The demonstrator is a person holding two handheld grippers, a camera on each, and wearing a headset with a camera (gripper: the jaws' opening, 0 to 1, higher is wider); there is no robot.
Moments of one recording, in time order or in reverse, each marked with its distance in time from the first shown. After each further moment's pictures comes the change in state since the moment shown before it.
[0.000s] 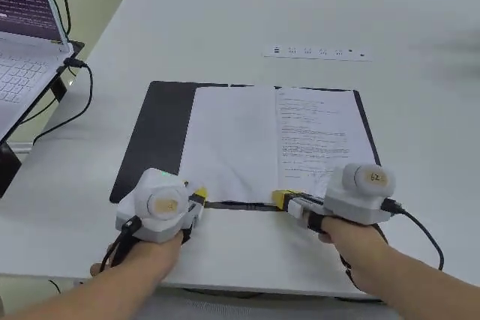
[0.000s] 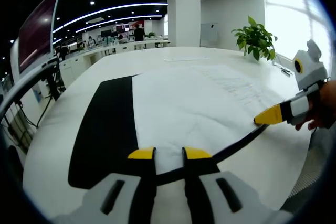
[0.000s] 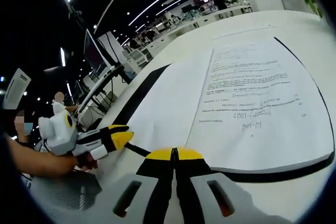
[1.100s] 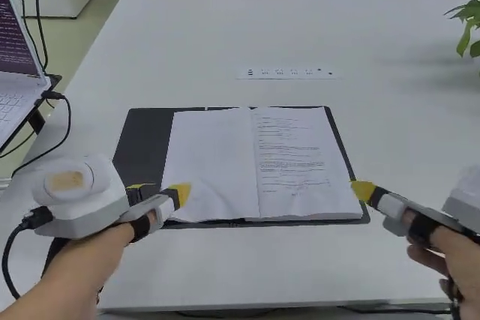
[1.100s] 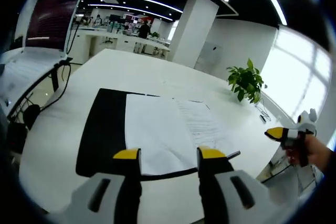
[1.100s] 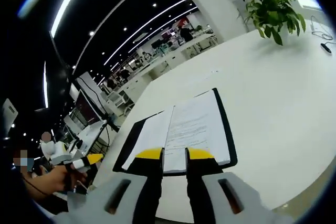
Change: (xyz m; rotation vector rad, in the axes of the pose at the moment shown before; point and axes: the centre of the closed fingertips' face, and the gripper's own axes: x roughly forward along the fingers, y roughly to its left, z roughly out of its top) left arm -0.101 -0.021 0.093 -0.321 -0.043 -0.156; right arm -0.193 -0.027 0.079 0.119 -0.317 -0.206
